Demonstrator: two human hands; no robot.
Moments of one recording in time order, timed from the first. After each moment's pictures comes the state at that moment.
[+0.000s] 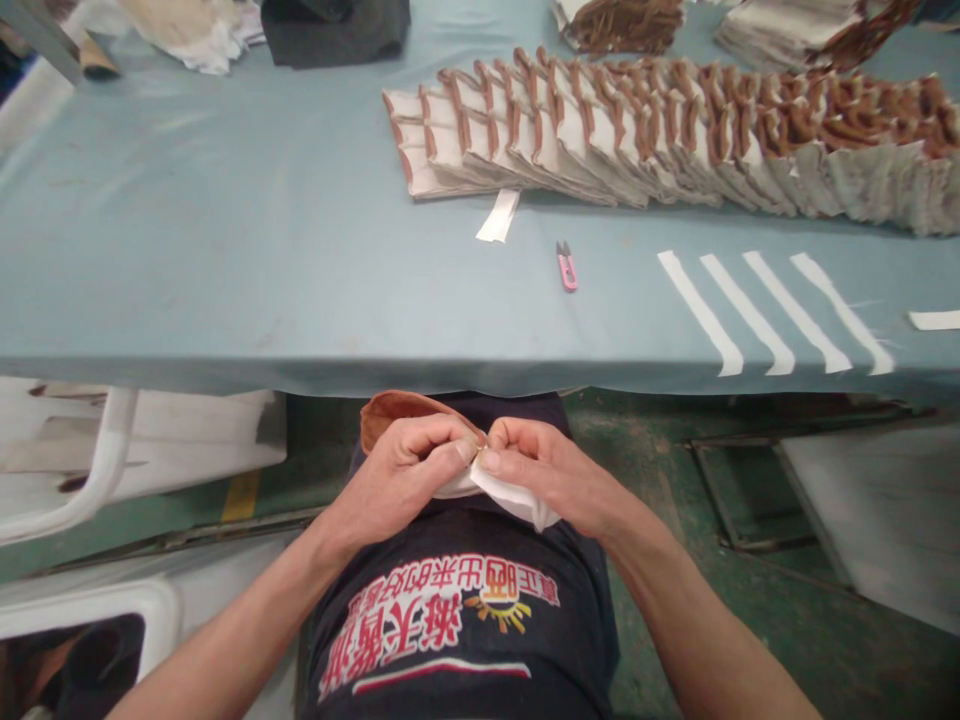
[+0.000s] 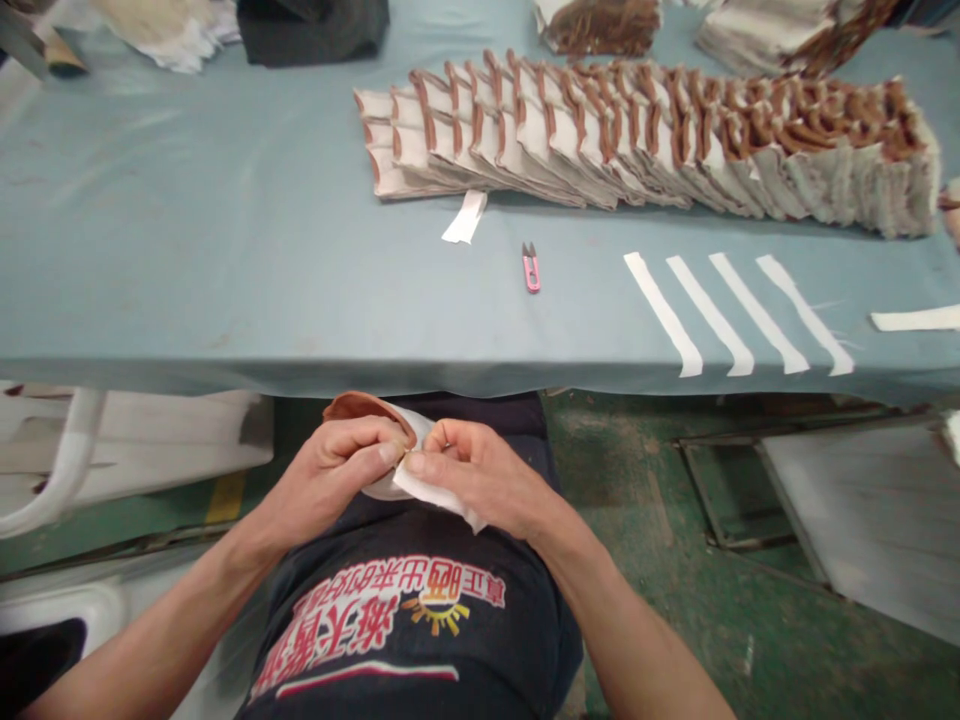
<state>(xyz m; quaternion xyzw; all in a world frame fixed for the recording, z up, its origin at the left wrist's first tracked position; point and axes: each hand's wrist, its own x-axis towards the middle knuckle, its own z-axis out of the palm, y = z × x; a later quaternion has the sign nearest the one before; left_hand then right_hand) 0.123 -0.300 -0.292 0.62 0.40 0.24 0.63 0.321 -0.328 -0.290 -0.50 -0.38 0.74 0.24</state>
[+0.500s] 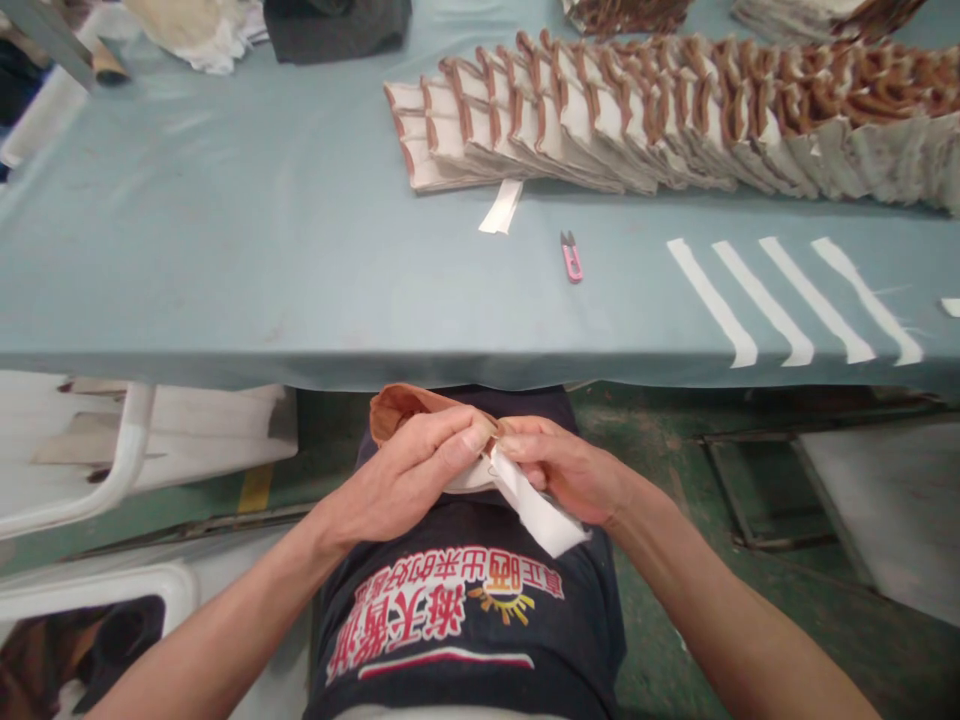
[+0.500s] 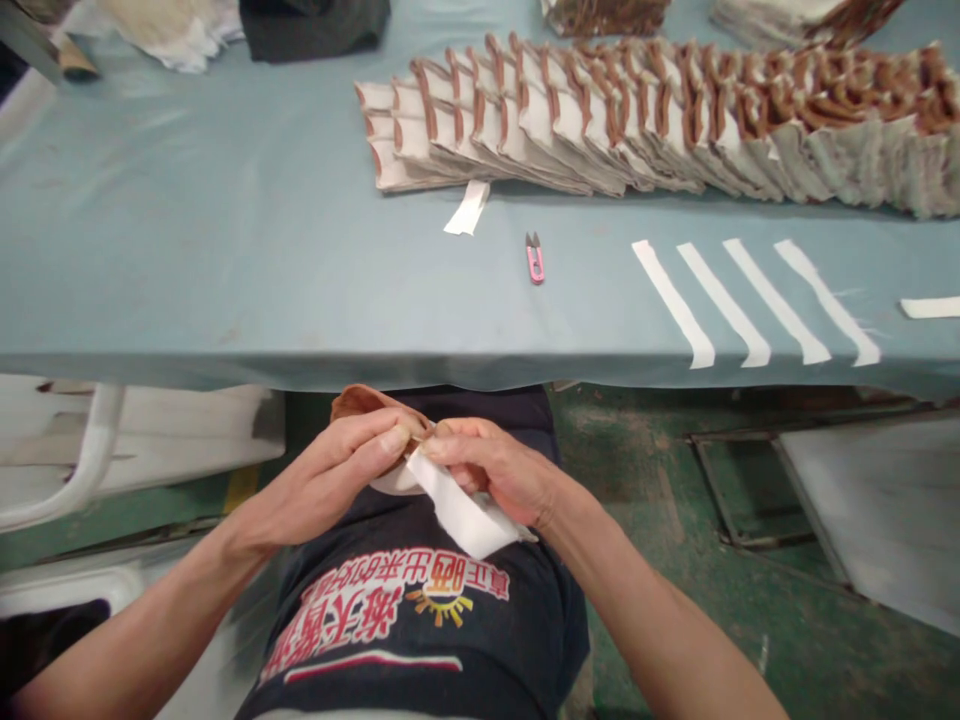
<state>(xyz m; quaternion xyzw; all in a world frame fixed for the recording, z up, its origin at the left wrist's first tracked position) 0.127 -0.300 -0.280 0.67 0.33 0.19 0.64 0.328 -0.327 -0.314 -0.36 -0.26 0.85 0.28</state>
